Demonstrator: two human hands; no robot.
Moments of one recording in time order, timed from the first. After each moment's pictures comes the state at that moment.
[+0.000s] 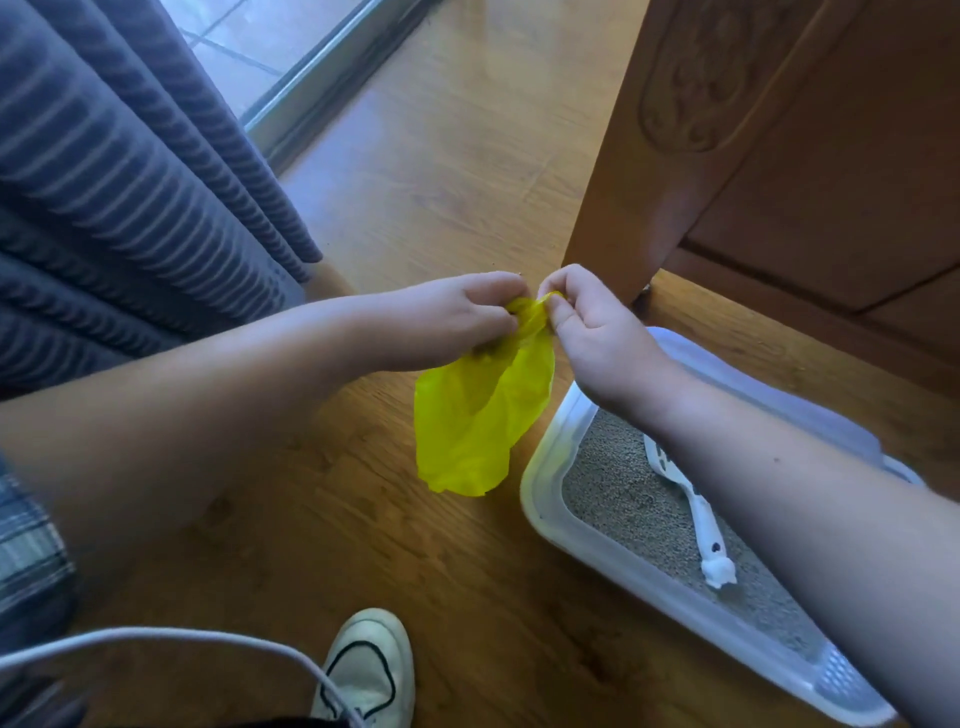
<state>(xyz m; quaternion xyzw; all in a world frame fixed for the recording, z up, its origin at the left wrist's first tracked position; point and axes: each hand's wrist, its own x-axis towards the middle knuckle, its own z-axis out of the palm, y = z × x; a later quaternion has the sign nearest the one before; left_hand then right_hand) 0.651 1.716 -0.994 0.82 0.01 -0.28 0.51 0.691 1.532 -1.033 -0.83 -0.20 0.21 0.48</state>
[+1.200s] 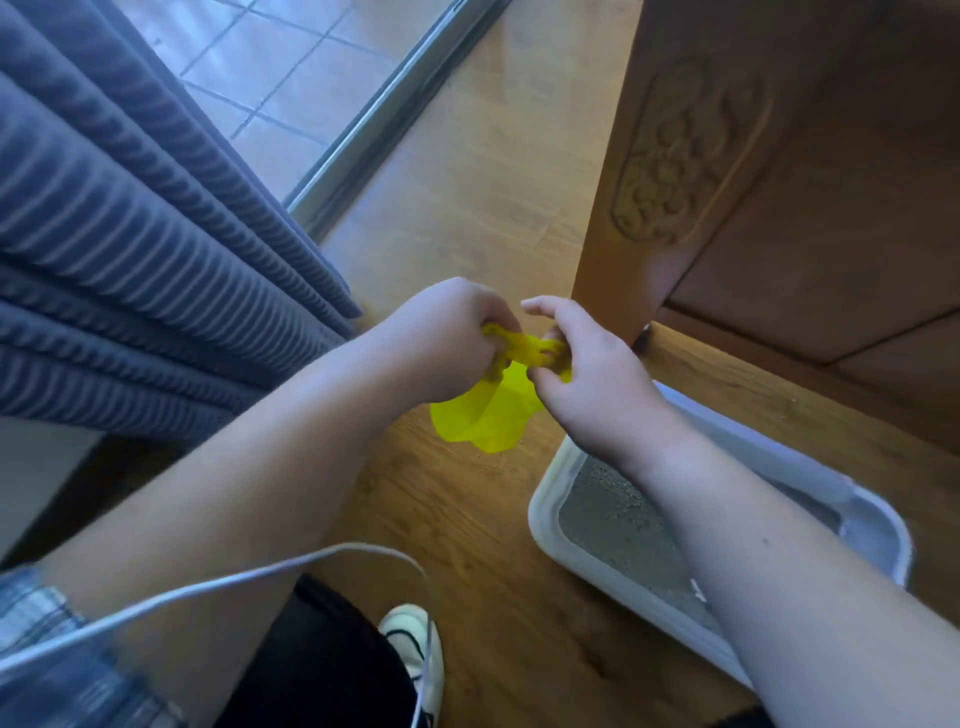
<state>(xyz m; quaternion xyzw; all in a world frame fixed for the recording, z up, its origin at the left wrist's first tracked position) 0.671 1.695 -0.878 0.96 0.09 -0.17 0.20 0.693 1.531 -0.934 -0.85 -0.22 0.20 0.44</state>
